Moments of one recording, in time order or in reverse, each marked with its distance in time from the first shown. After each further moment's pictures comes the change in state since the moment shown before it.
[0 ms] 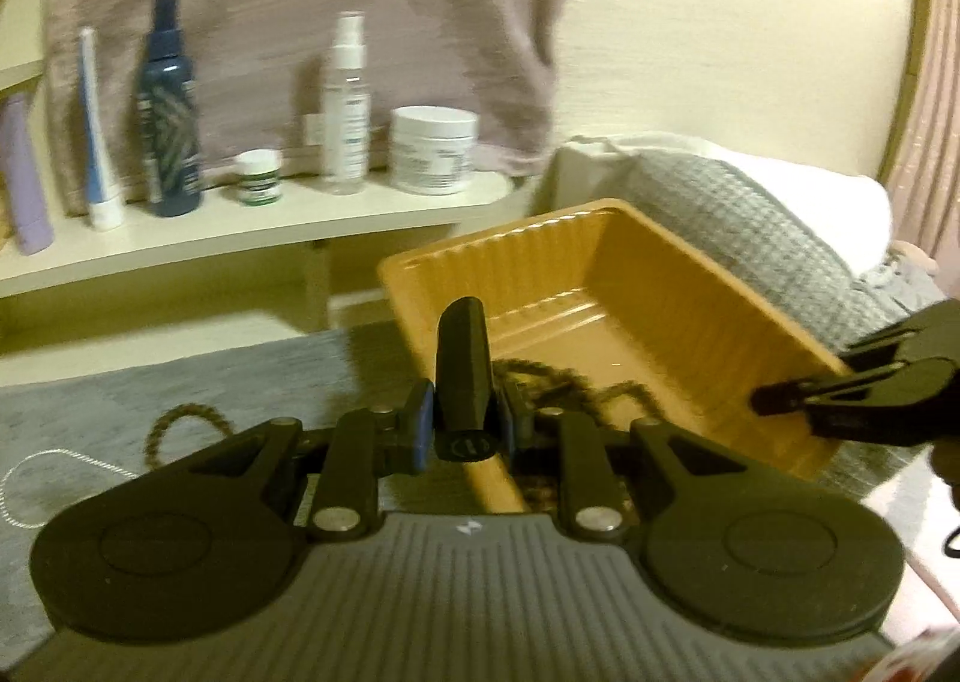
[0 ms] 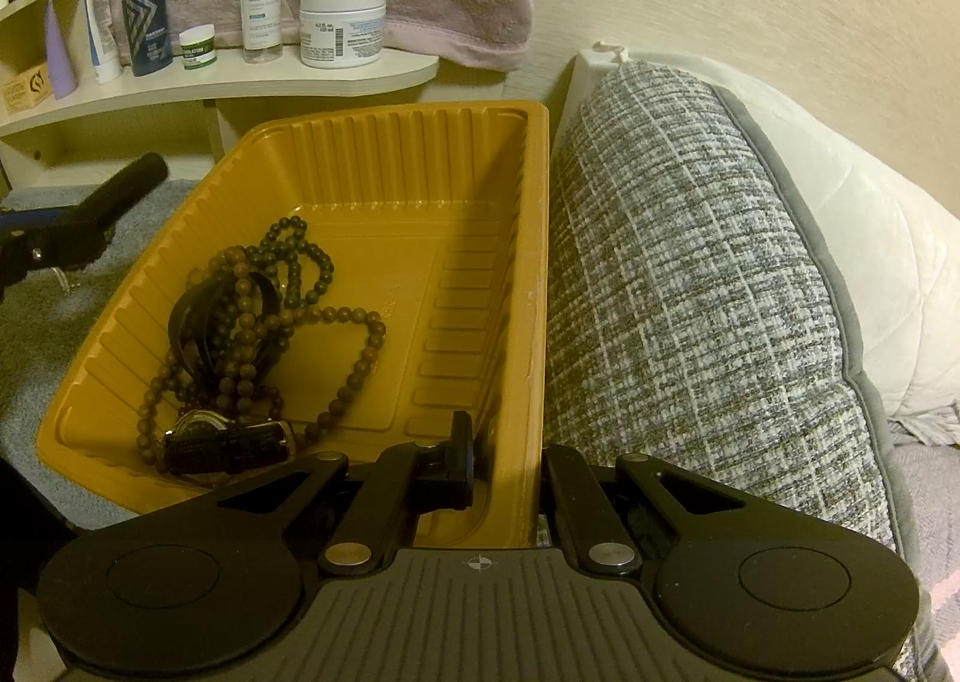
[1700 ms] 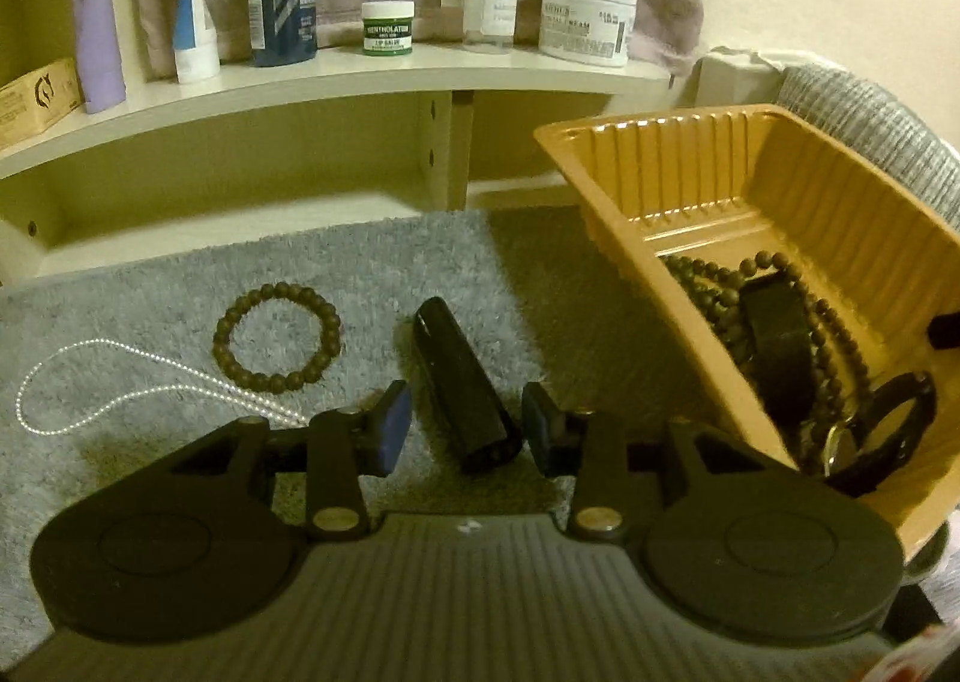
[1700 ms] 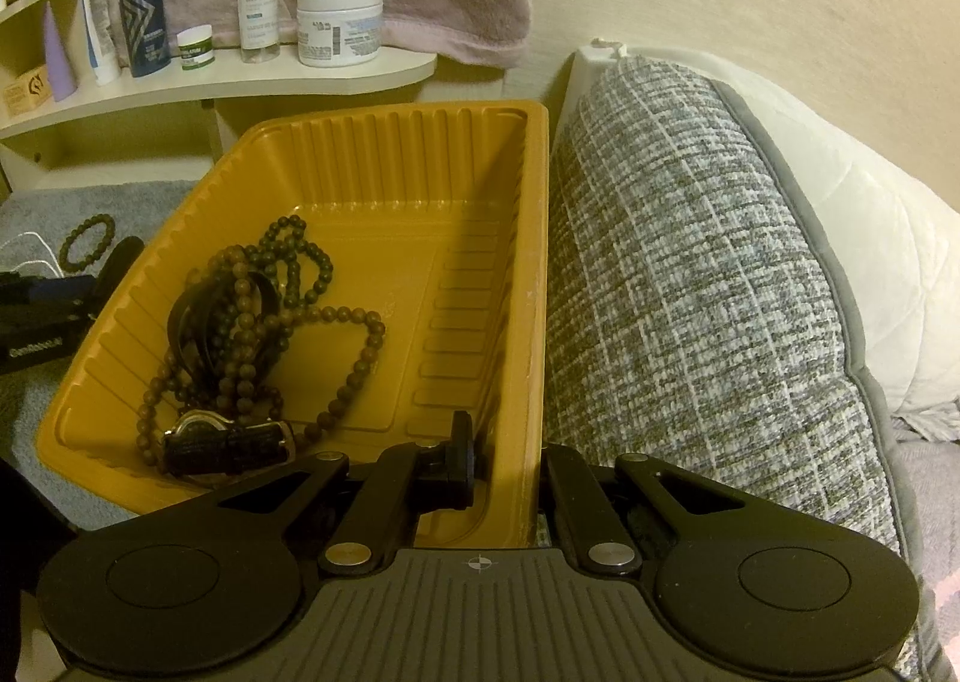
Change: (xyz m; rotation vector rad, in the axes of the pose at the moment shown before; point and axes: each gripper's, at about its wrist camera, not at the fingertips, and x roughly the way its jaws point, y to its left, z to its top) left arm 0.046 0.048 -0.037 -0.073 0.123 0.208; right arm -0.001 0.001 -0.001 0.007 0.001 0.004
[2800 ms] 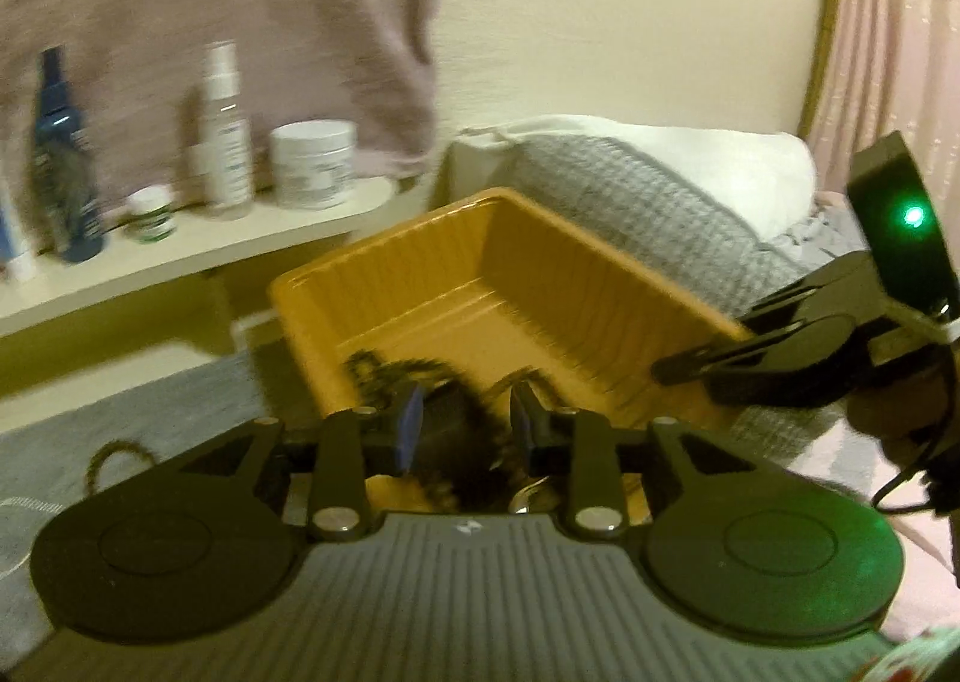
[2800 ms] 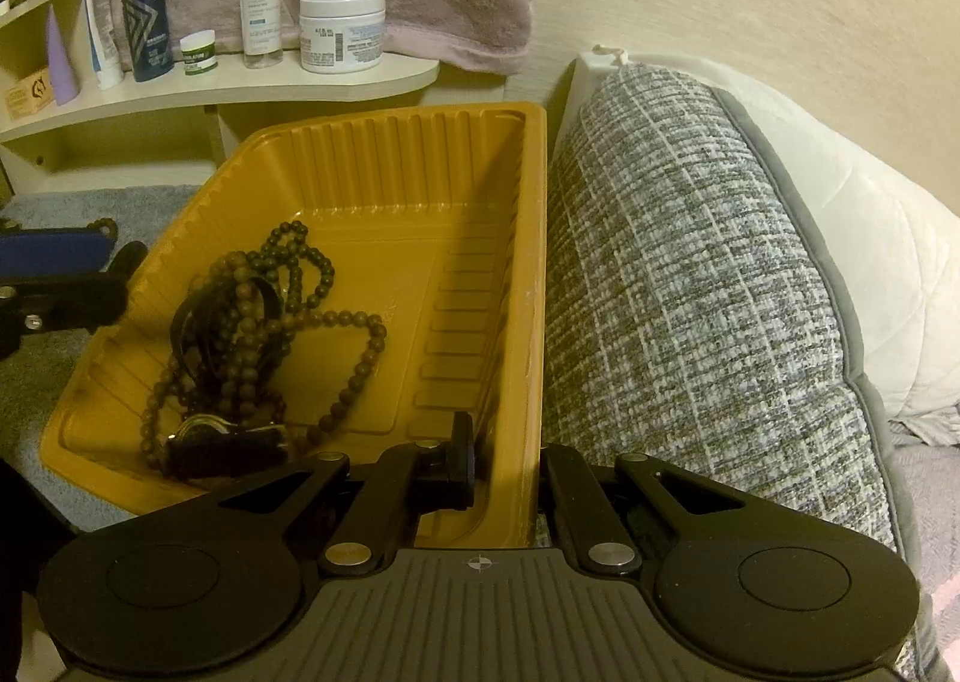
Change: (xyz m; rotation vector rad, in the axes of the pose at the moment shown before) left arm -0.077 -0.062 0.029 0.192 -0.107 -0.307; right arm -0.002 0.002 0.004 -0.008 -0.005 -0.002
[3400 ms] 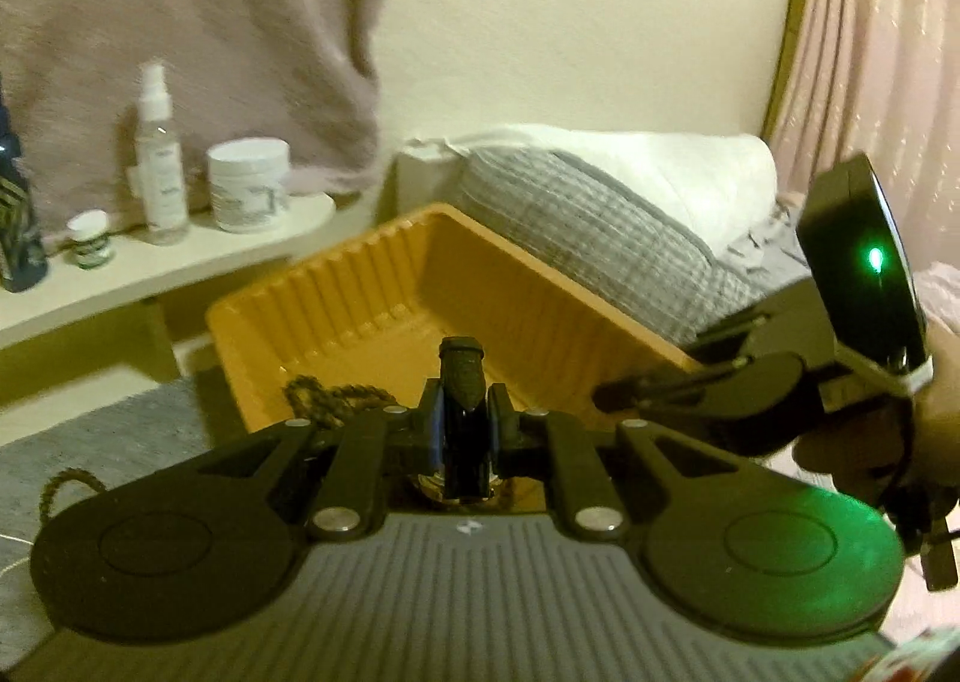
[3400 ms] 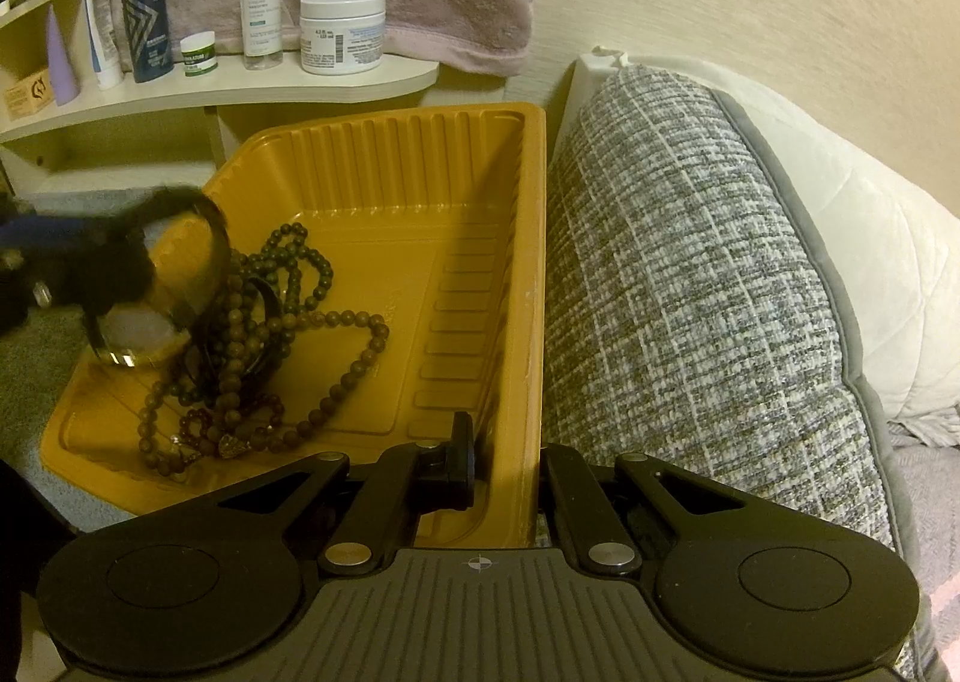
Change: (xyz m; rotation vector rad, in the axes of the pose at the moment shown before) left arm 0.012 -0.026 0.016 0.030 0.001 -0.107; right arm 0.001 -0.004 0.001 -0.002 -0.001 0.000
